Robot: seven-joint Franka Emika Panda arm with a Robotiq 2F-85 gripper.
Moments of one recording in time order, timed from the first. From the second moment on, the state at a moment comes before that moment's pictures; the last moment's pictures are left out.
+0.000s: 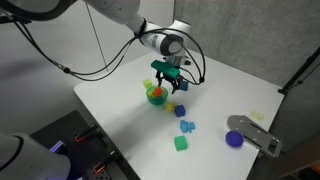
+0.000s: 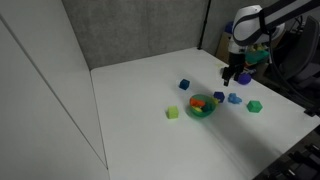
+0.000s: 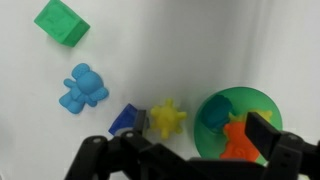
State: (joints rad) arm -0.11 0.54 0.01 -1.80 -0.01 2.11 -0.19
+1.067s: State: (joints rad) arm 0.00 0.05 0.02 -2.15 -0.02 2.05 -0.07
